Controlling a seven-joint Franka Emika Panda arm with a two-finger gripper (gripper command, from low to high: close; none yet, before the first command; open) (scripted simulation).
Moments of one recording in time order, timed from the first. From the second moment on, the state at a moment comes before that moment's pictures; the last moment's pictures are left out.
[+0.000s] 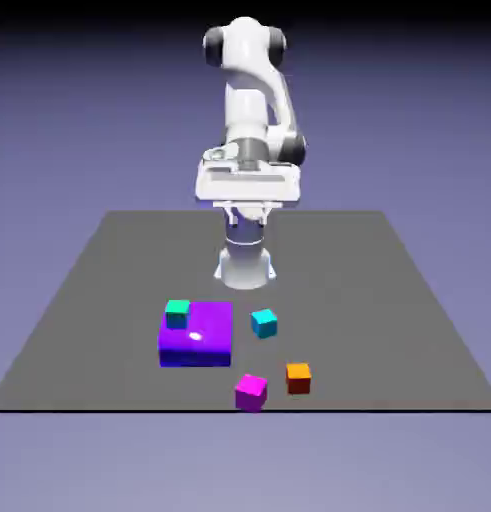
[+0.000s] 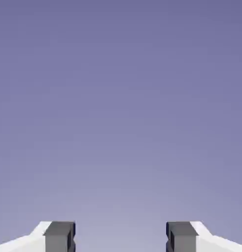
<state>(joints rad) 0.00 -0.53 0.01 -2.78 0.00 3.01 0.76</state>
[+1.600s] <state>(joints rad) -0.25 0.05 0.02 -2.42 -0.06 2.36 1.13</state>
